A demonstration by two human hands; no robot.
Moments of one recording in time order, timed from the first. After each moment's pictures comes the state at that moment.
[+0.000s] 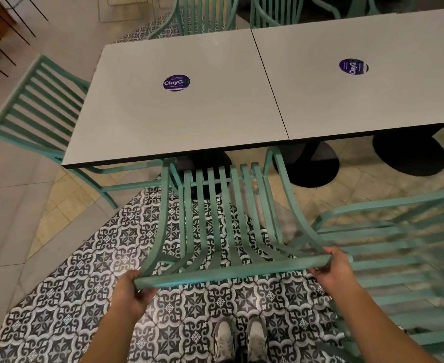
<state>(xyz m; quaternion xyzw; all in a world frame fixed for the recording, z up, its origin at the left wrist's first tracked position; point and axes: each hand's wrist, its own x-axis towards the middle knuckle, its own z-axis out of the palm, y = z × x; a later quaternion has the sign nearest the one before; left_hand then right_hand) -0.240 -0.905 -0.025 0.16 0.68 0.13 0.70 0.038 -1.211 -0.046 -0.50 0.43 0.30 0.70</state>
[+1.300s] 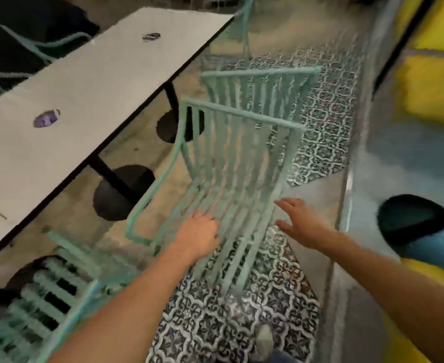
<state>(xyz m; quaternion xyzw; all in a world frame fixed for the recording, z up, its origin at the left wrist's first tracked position) 0.072 -1.461 0.029 -0.90 0.38 0.18 0.09 -0.010 -1.717 0.011 -0.98 0.06 0.12 0.15</state>
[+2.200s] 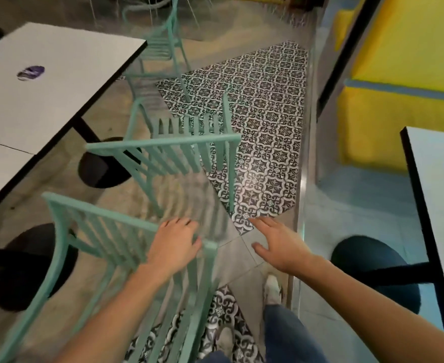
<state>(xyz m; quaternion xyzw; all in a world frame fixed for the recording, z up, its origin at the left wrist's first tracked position) 0.336 -1.815 0.023 -0.92 0.37 0.11 -0.01 0.209 -2.040 0.020 -0.96 0.10 0.14 0.21</state>
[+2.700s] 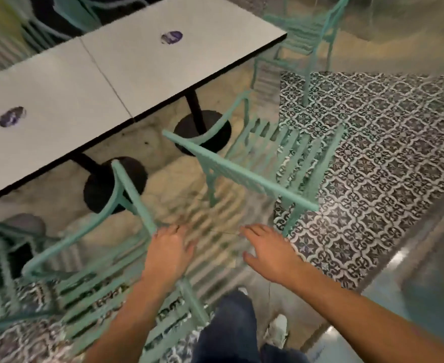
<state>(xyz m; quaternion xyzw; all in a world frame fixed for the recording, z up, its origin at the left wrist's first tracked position) 0.402 -1.842 0.012 -0.99 -0.05 0.08 -0.08 0.443 -2.084 -0.003 -0.92 -0.26 0.20 0.19</state>
